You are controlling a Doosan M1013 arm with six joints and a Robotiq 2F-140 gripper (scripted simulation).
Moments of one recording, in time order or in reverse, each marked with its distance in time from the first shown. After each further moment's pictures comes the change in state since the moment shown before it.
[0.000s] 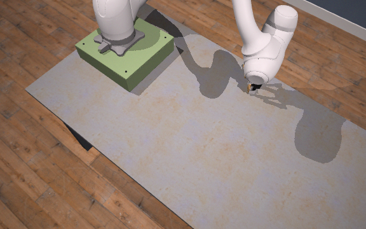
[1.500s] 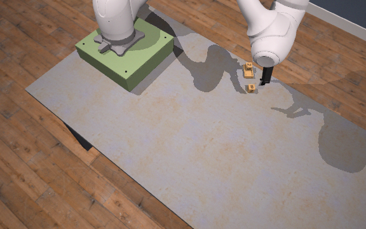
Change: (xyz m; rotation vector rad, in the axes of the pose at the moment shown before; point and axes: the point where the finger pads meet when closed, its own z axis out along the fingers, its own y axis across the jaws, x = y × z) arm 0.000 0.000 -0.090 0.000 0.000 0.000
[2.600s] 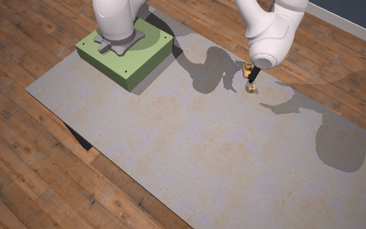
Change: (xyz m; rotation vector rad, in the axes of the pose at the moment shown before) arm 0.000 0.000 0.004 -0.011 -0.002 0.650
